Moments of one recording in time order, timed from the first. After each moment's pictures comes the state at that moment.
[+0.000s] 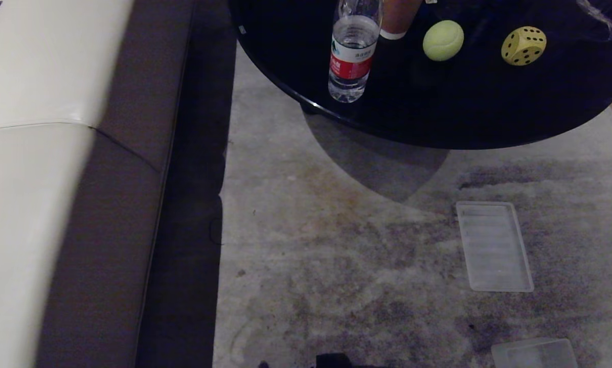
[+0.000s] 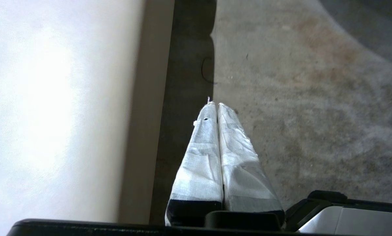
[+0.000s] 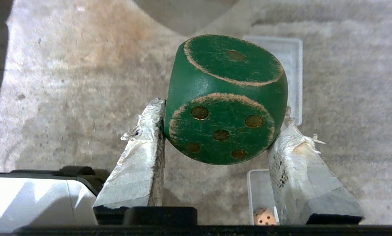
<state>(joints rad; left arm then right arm) 0.00 0.00 0.00 0.00 0.05 -0.05 0.01 0.00 0.00 -0.03 0.02 -0.04</state>
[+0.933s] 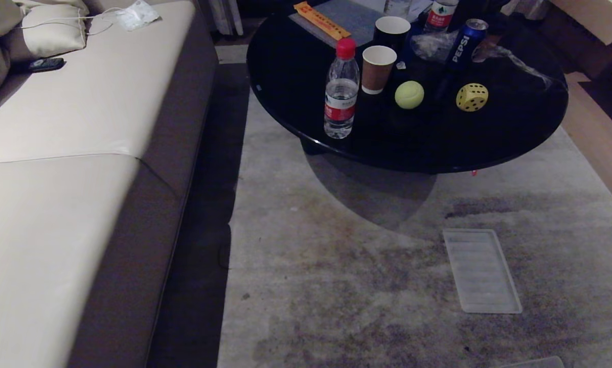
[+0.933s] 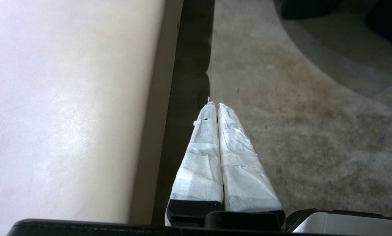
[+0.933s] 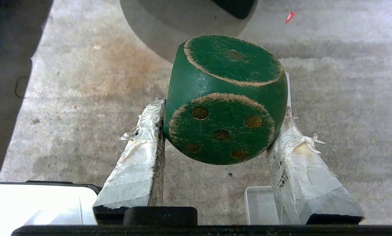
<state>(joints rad) 0.00 0.00 0.00 0.00 0.05 -0.05 0.01 0.00 0.00 -0.03 0.02 -0.04</state>
